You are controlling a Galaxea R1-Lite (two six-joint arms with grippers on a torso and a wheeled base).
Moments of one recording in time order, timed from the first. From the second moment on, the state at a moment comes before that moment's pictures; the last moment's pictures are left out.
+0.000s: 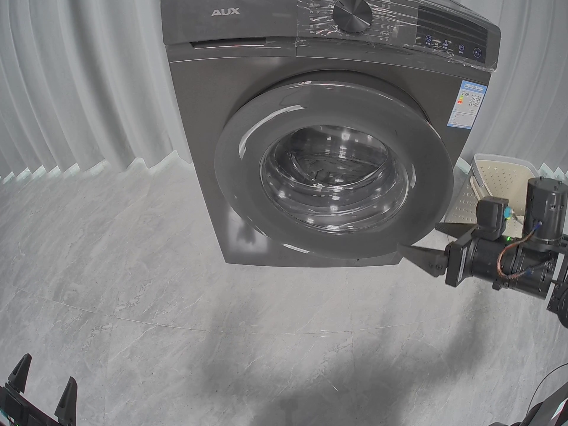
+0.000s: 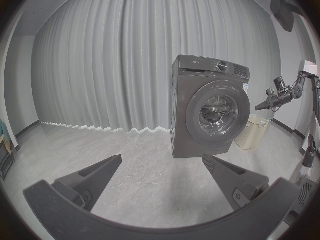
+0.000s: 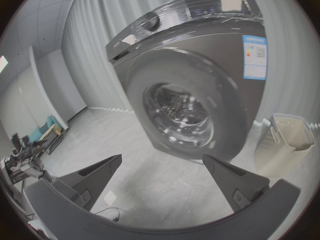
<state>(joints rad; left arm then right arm) 0.00 0.01 -0.02 0.01 0.00 0.01 0.43 1.47 -0.59 -0.63 0.13 0.04</state>
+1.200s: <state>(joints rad) 0.00 0.02 -0.02 0.01 0.00 0.01 0.54 1.52 -0.66 -0.76 0.13 0.05</state>
